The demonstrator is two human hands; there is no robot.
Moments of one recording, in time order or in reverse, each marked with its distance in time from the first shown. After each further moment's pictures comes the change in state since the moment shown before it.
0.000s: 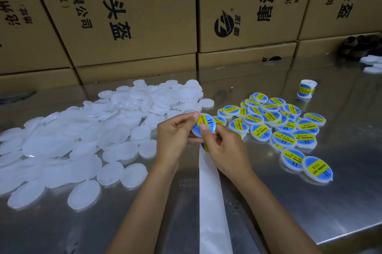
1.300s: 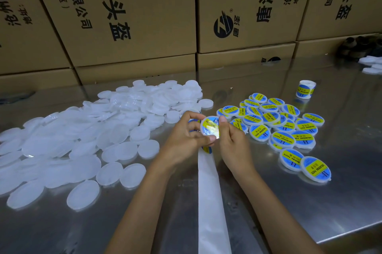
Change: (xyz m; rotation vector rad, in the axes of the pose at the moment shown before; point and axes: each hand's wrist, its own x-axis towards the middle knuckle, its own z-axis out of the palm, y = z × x) left_hand 0.002 -0.004 -0.002 0.238 -0.332 -0.019; right_hand 0.010 0.008 0.000 0.279 0.107 0.154
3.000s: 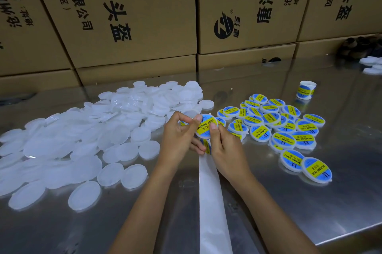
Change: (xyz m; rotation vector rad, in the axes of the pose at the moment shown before) left_hand 0.003 -0.001 0.001 -0.033 0.256 0.040; right_hand -0.013 -0.005 0.004 -0.166 -0.091 -0.186
